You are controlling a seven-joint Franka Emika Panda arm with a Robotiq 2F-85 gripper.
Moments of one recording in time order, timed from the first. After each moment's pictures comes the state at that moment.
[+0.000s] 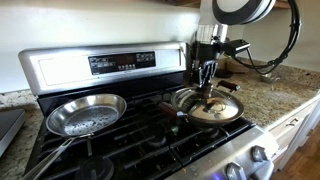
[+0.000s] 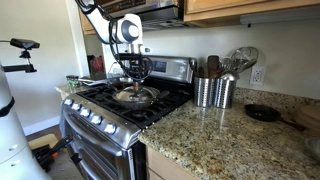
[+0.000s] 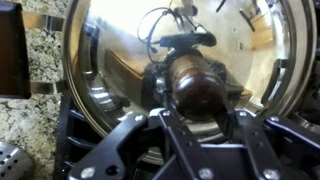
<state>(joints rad) 0.12 0.15 0.15 -2.19 -0.06 2.37 0.00</state>
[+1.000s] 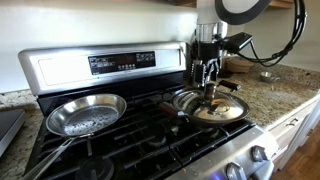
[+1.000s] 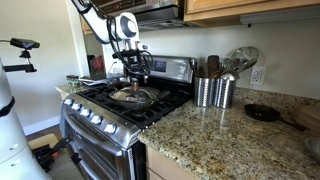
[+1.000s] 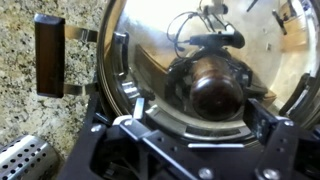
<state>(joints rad) 0.15 0.13 0.15 -2.18 -0.22 2.28 0.10</state>
